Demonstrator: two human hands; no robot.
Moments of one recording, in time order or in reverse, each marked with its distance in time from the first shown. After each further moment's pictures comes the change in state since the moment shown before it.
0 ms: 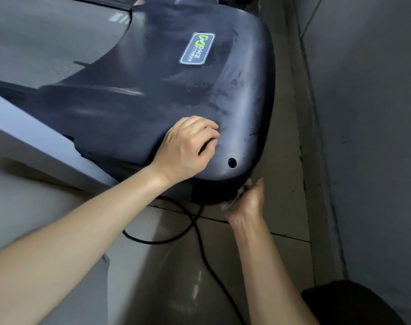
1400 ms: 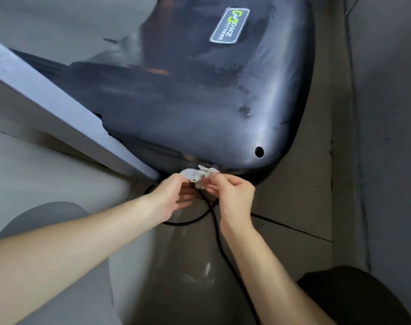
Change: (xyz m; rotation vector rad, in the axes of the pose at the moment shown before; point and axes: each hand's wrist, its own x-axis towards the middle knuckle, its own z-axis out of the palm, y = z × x) left_hand -0.119 0.004 -0.007 -1.001 -0.303 -1.861; right_hand -0.039 0.064 0.014 -0.574 -0.248 -0.231
